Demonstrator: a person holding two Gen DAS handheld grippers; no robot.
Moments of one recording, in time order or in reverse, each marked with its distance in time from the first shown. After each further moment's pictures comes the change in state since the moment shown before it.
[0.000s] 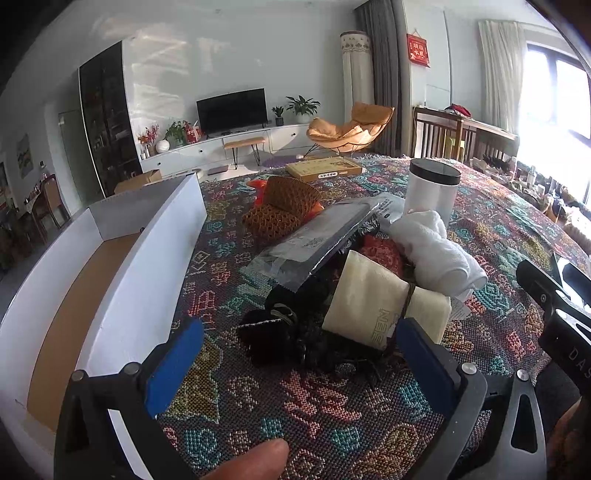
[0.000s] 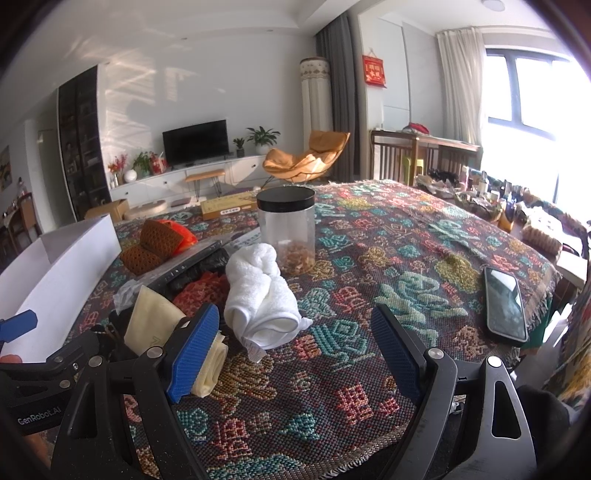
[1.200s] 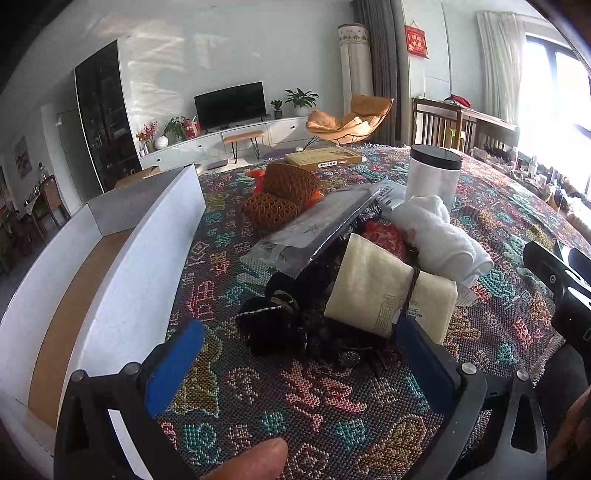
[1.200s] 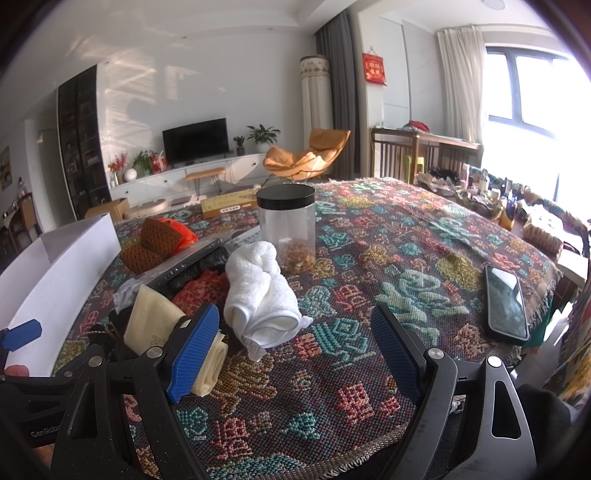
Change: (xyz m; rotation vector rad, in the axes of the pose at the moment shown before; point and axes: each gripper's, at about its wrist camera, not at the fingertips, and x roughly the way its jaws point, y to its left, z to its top) left arm 0.008 -0.002 -0.009 0.019 0.030 0.009; right arm 0.001 0.001 -0.001 0.000 0.001 0.001
